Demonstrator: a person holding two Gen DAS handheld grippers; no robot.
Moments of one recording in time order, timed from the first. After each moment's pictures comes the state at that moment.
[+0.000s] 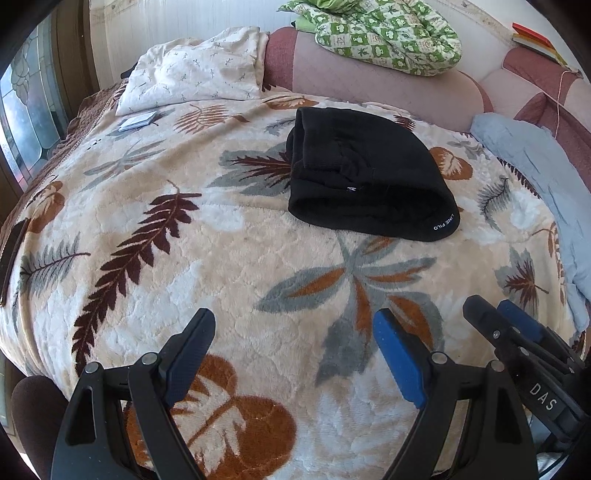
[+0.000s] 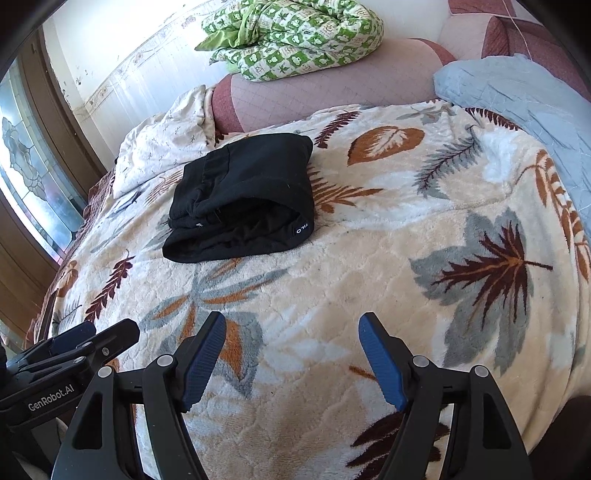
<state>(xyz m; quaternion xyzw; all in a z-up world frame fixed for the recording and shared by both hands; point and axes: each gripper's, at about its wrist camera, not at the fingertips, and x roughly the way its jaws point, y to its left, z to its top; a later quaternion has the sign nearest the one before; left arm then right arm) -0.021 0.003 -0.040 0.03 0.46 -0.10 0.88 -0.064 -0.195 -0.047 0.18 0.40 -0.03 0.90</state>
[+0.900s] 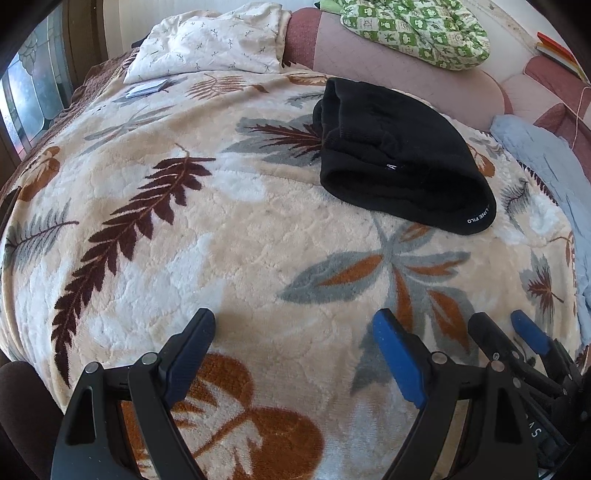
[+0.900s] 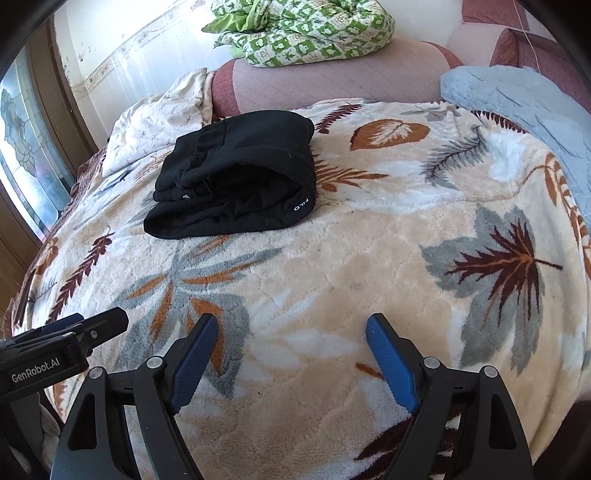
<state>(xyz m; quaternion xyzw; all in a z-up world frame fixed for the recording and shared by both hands) -0.003 0.022 -0.072 0.00 0.49 -0.09 0.87 -0.056 -0.175 -0.072 0.12 0.41 -0.04 0.90</state>
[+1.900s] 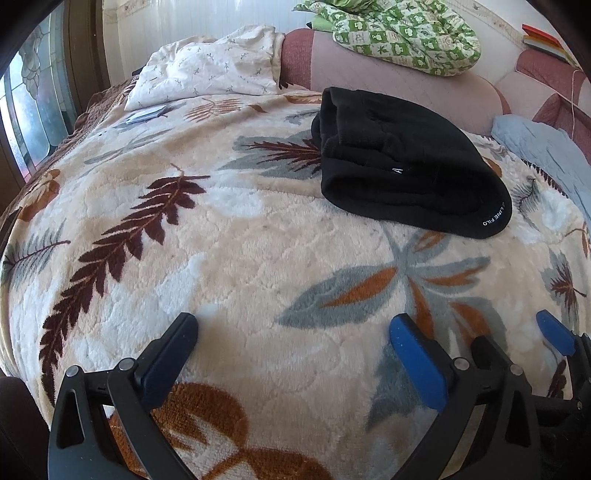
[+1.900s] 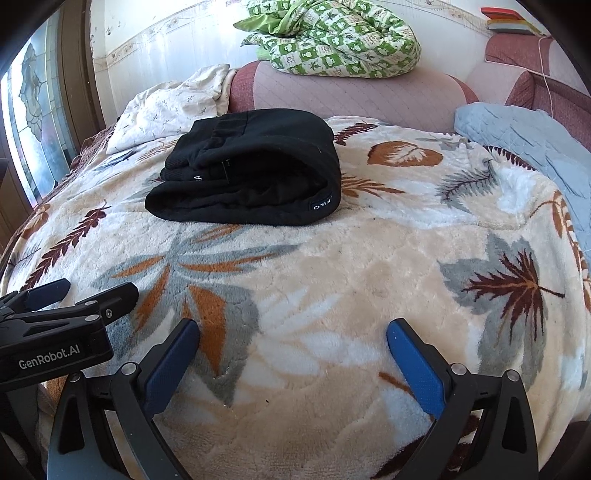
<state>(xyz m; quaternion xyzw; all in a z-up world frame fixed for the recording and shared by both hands) 0.001 0.014 -0.089 0.03 0.43 -0.08 0.90 -0.055 -0.154 -0.085 0.06 0.39 -0.05 0.92</state>
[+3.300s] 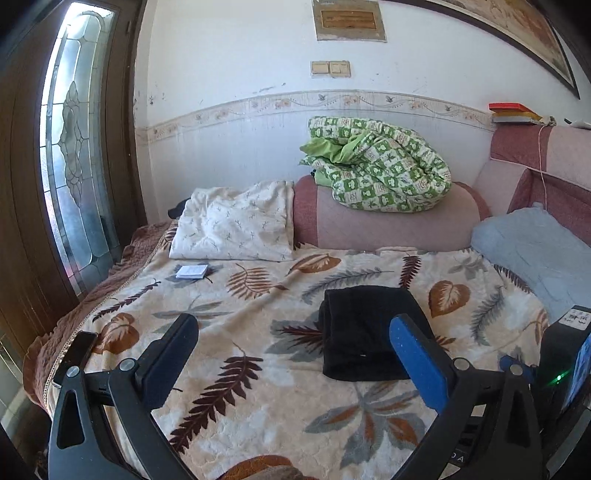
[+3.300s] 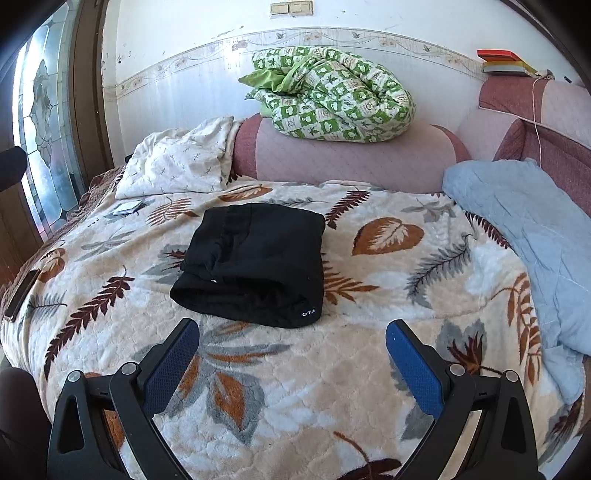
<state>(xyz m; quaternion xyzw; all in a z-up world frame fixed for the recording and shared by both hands) -0.057 0.018 0.089 0.05 0.21 -0.07 0.97 -0.056 -0.161 0.013 0.04 0.33 -0.05 0.94</state>
